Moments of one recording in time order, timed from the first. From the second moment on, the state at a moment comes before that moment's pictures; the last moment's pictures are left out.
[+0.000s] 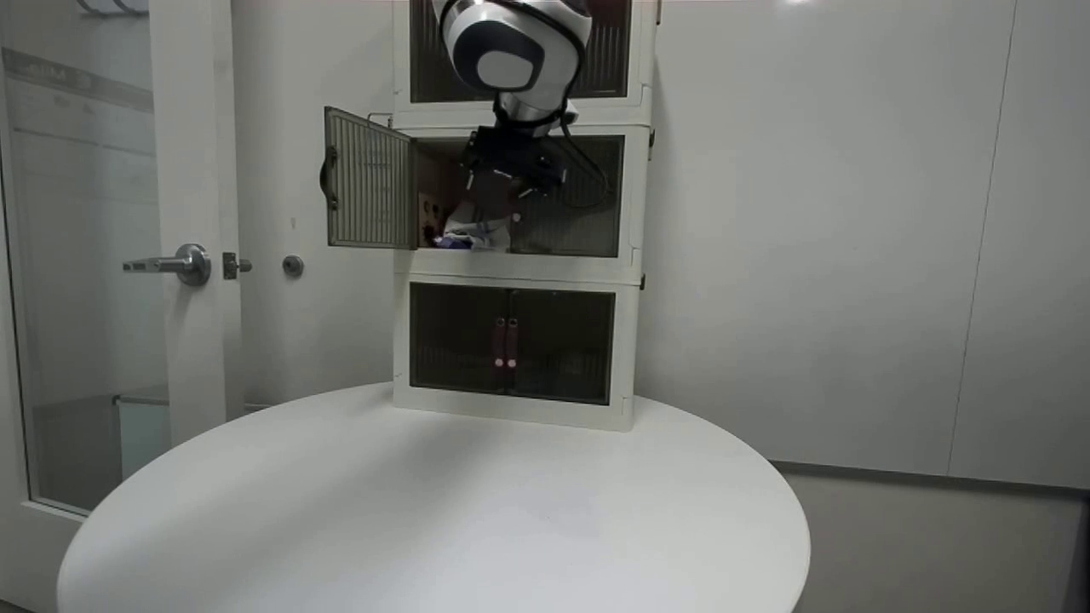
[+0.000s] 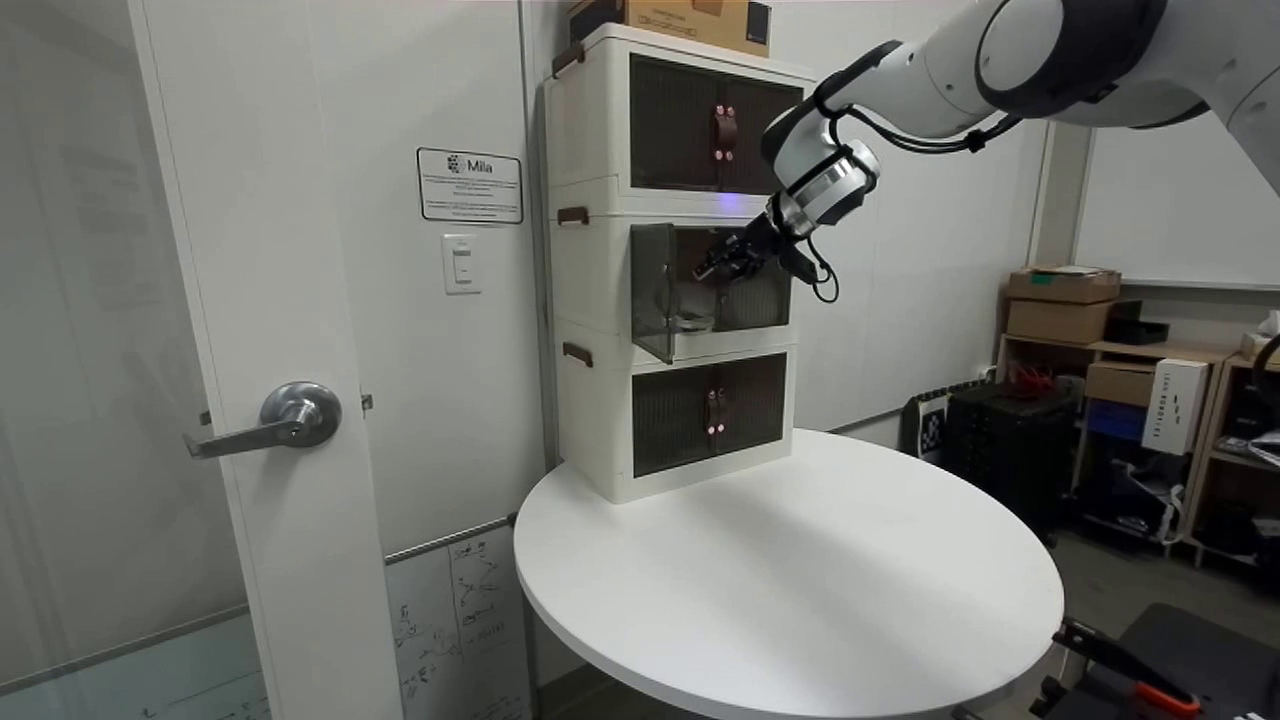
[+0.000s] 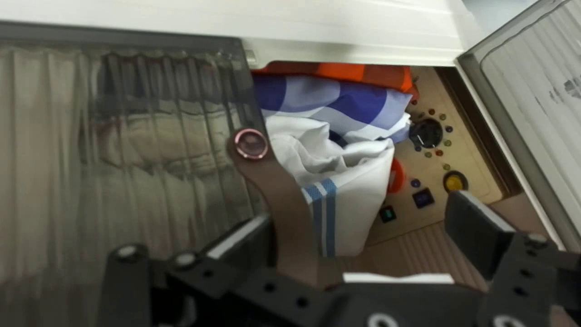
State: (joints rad) arm -0.30 0.63 0.01 -1.31 0.98 2.34 -1.11
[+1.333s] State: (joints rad) arm -0.32 0.57 0.01 -1.37 0.96 2.25 -1.09
